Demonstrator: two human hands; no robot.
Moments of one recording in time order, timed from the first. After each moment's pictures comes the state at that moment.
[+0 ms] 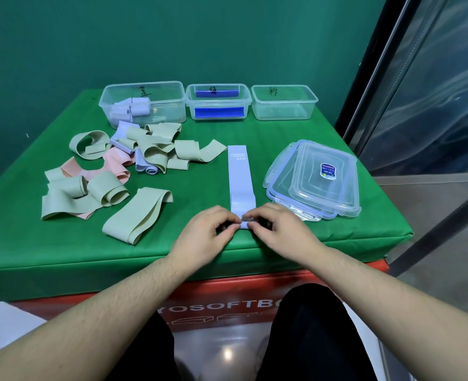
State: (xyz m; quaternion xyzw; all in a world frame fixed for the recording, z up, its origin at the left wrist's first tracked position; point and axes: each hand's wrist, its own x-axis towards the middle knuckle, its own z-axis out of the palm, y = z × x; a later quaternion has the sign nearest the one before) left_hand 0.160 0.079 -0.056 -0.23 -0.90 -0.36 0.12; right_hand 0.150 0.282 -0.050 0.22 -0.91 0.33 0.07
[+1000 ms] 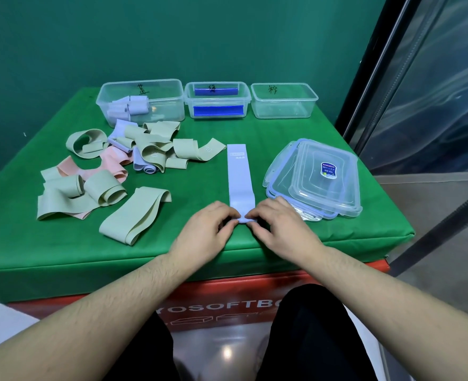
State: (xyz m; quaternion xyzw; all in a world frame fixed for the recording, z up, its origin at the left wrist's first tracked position) left_hand 0.153 0.083 -0.055 -0.22 -0.91 -0.32 0.13; right_hand 0.147 0.284 -0.055 0.25 -0.93 0.24 0.14
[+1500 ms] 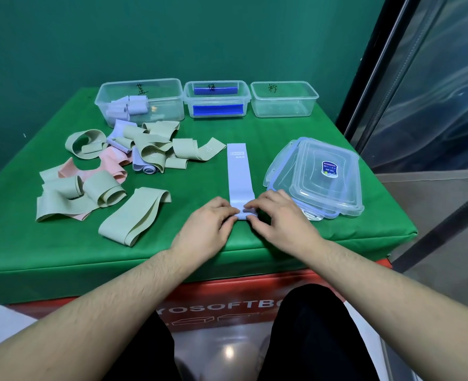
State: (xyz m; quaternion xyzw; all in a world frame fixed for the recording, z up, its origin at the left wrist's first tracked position) left_hand 0.148 0.085 -0.051 -0.21 -0.93 -0.27 0.12; right_hand 0.135 0.282 -0.055 0.24 -0.92 0.26 0.16
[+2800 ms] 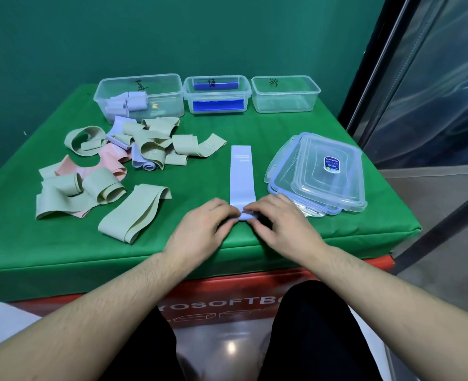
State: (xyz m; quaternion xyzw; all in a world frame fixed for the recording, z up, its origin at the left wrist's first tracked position) left_hand 0.158 0.076 -0.051 -0.24 -0.92 -0.27 0.15; right_hand 0.149 0.283 -0.059 0.26 -0.91 0.26 0.17
